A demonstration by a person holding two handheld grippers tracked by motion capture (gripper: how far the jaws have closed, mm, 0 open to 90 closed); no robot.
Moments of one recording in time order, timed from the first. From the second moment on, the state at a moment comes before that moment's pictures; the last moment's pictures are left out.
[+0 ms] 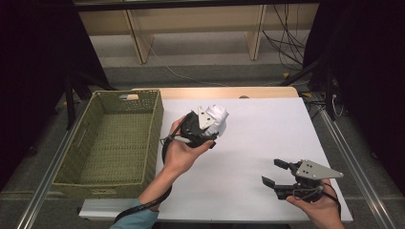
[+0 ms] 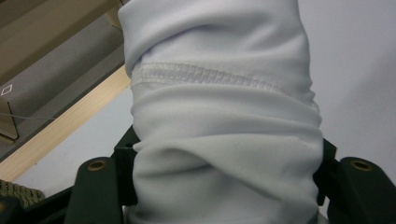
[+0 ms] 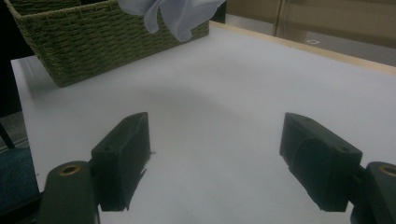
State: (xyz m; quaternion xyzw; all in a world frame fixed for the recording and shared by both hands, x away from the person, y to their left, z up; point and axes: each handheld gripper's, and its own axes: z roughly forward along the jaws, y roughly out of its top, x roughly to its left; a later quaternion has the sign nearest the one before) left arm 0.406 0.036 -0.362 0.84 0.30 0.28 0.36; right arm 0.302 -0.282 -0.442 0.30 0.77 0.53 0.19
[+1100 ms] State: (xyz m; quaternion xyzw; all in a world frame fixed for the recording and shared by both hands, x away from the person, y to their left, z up) left arm 0.413 0.005 -0.377 0.86 0.28 0.25 0.35; right arm 0.302 -0.282 -0.442 0.31 0.76 0.54 0.18
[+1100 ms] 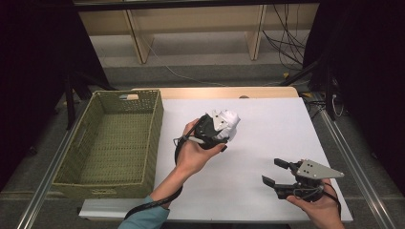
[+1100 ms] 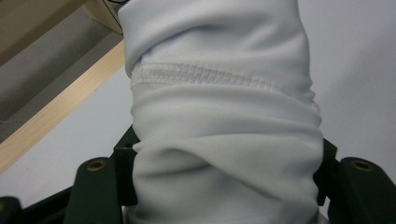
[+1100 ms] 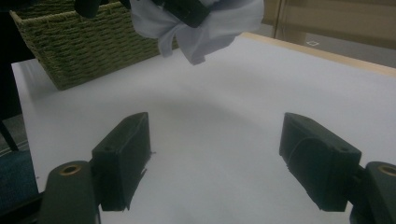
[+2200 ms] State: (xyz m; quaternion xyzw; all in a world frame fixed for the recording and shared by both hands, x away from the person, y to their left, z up) left arm 0.417 -0.020 -0.410 0.88 0.27 0.22 0.33; right arm 0.303 -0.283 -0.443 0.31 0.76 0.54 0.18
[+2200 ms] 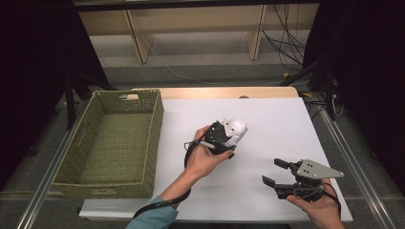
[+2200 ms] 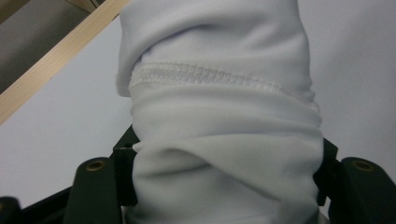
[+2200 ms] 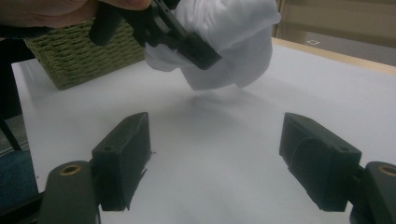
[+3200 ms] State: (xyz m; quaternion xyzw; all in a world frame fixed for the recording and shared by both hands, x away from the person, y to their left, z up) left arm 0.407 -0.042 -0.441 0.90 0.26 0.18 0.31; right arm 0.302 -0.283 -0.442 0.31 0.77 0.54 0.18
